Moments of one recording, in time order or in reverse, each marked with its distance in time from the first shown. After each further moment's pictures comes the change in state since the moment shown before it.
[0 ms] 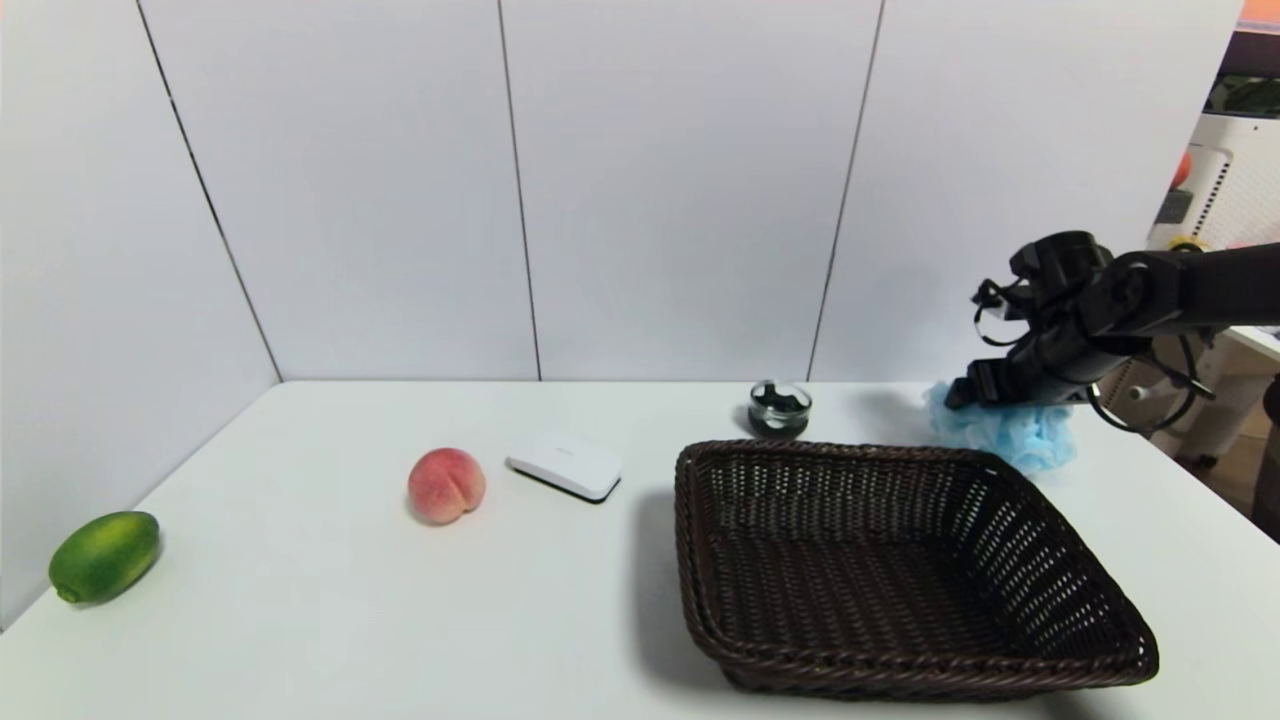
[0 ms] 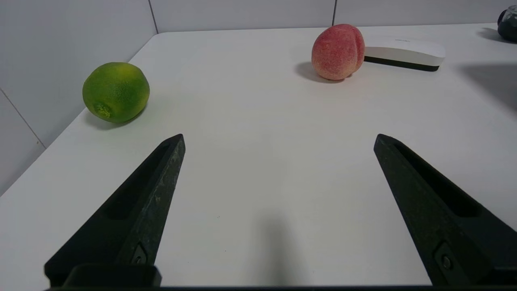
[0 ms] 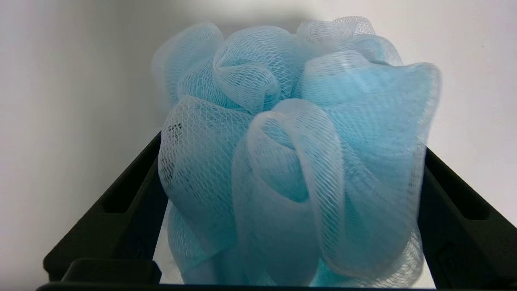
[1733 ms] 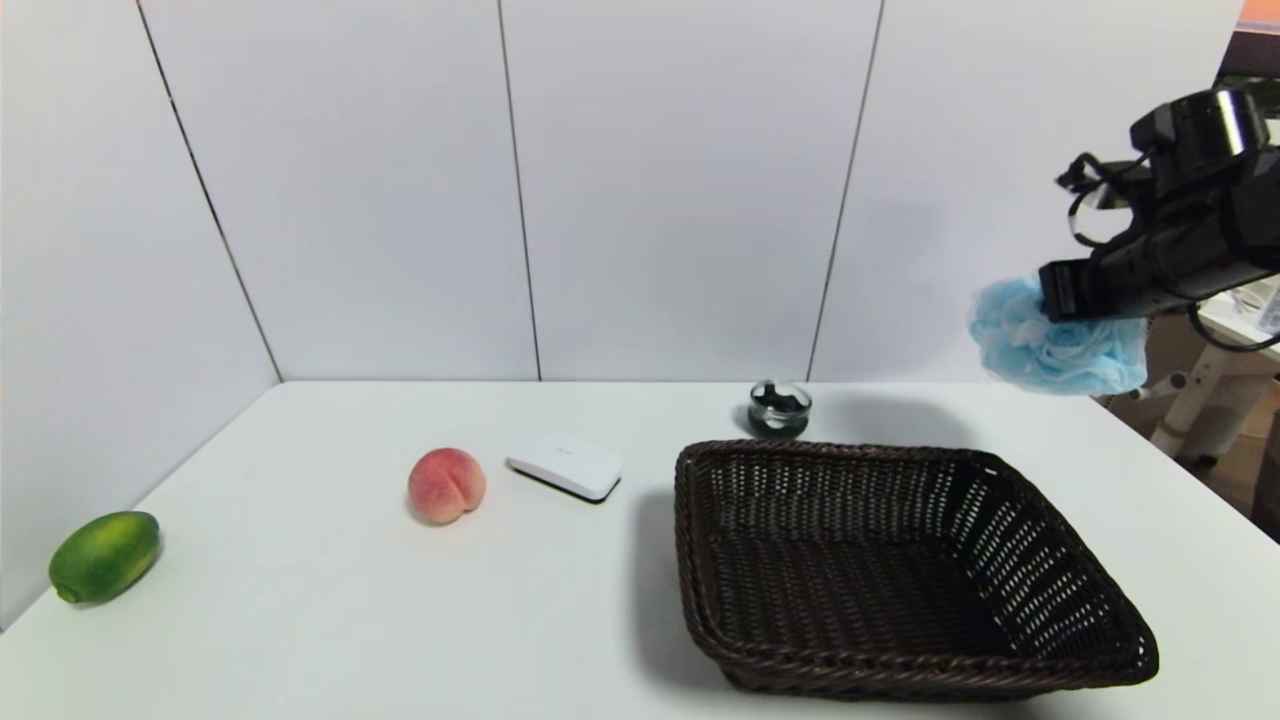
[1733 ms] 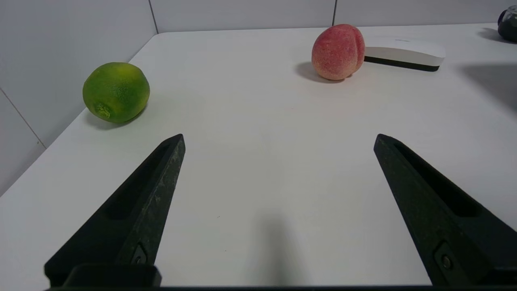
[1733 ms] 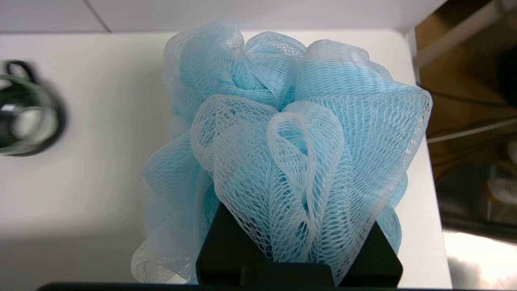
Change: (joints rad) left arm 0.000 0.000 0.000 0.000 0.000 0.000; right arm 0.027 -0.340 0.029 0.019 0.009 -0.015
